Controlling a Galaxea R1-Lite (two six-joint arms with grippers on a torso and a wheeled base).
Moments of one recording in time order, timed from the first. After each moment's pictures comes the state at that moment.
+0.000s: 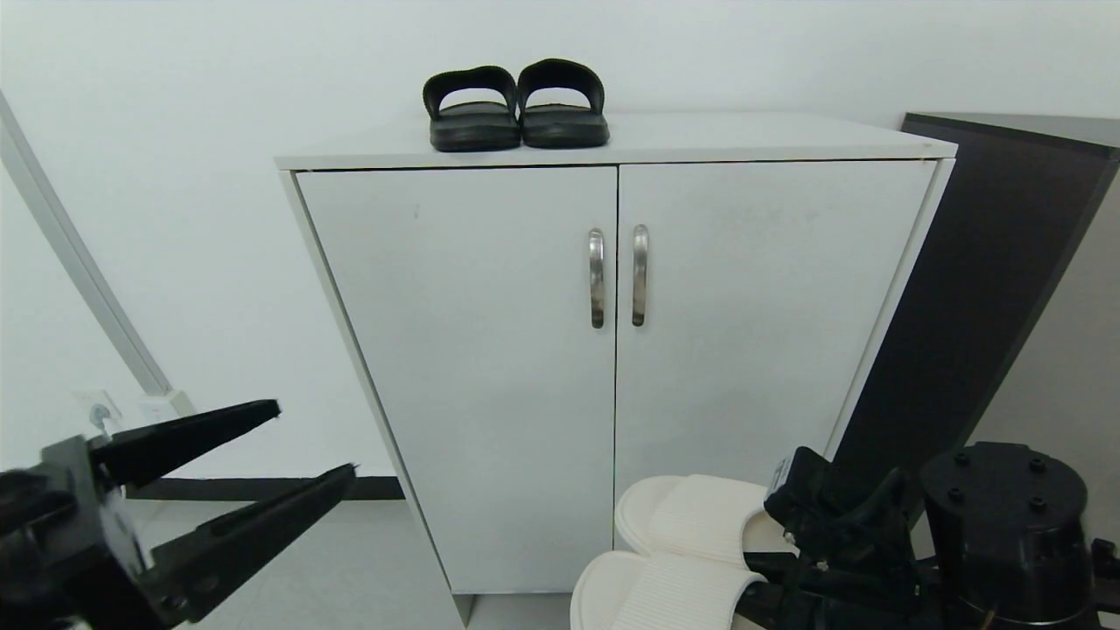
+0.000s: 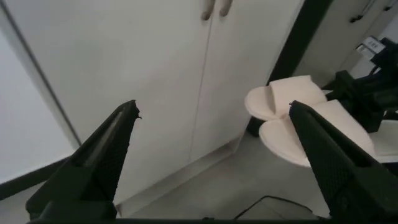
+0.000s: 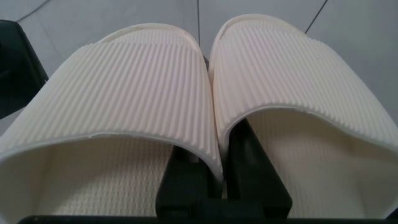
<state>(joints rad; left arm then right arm) -0.36 0.99 -0.44 -0.42 -0.29 -0.08 0.88 1.55 -0.45 -0.69 0.10 -0.04</state>
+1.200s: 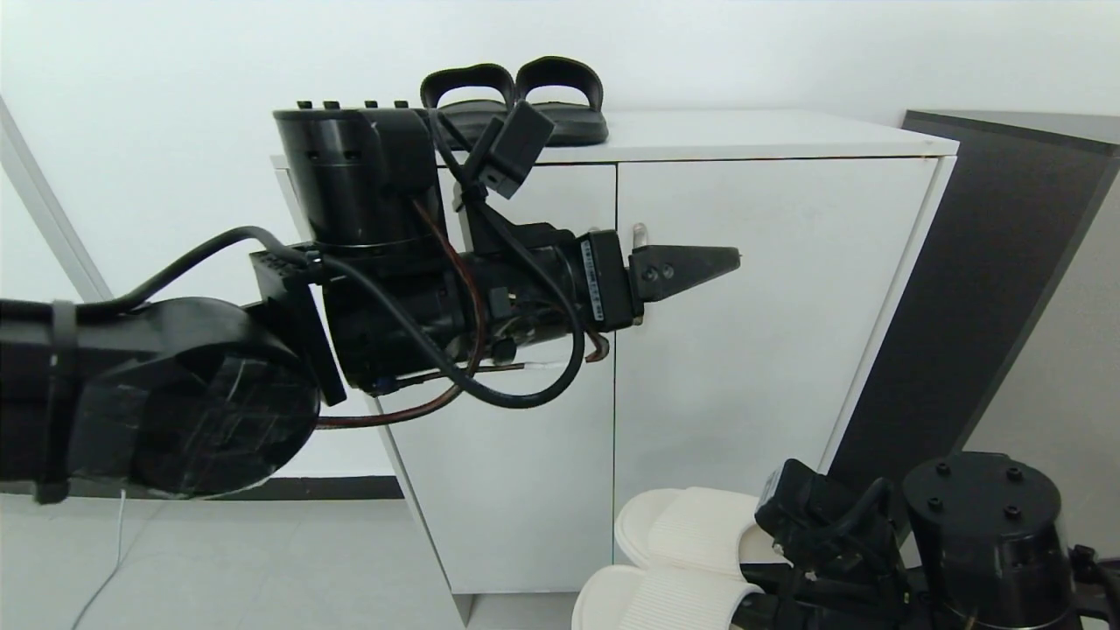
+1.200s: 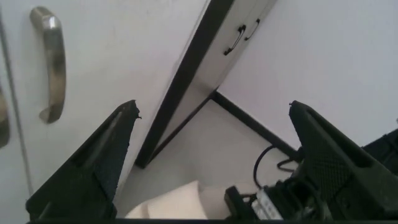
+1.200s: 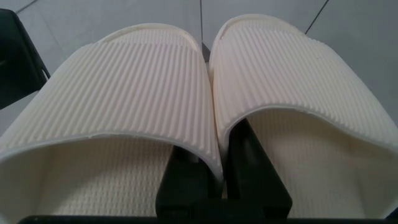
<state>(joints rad) -0.69 1.70 -1.17 -0.56 -0.41 -0.40 0.88 1.58 -0.44 -0.69 0.10 -0.04</state>
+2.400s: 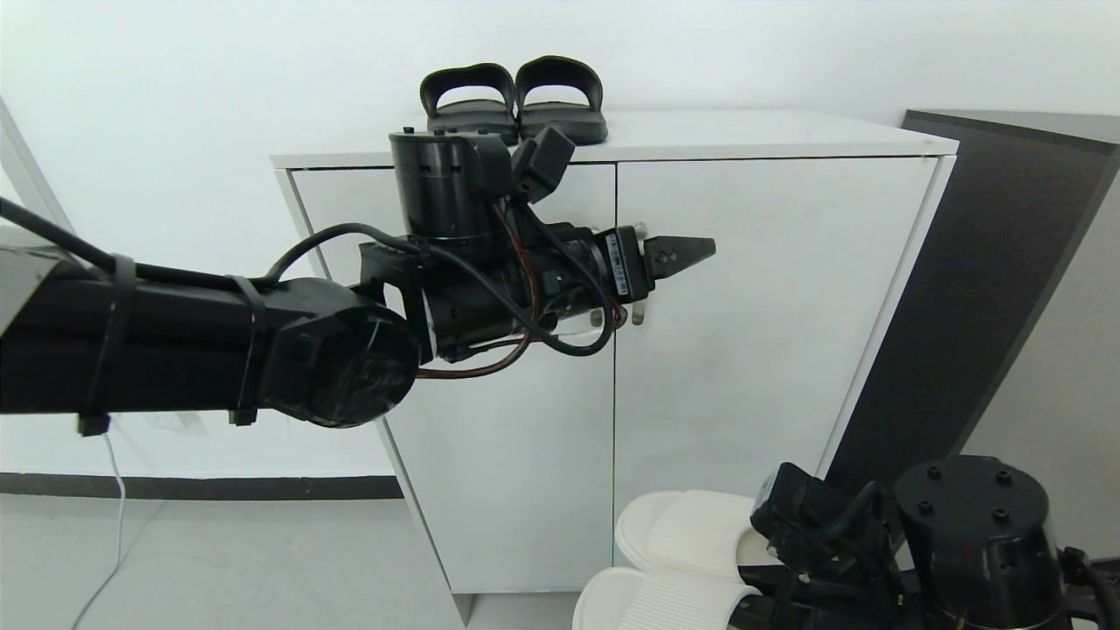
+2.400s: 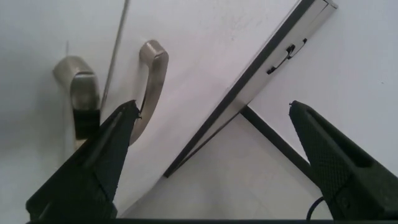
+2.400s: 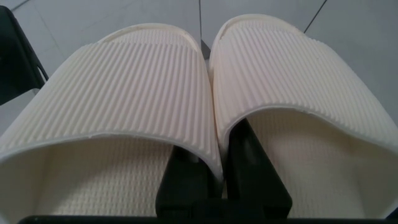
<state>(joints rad) -0.64 1.87 -1.33 -0.52 -0.27 -0.39 0.88 1.59 -0.43 -0.70 0.10 -0.04</state>
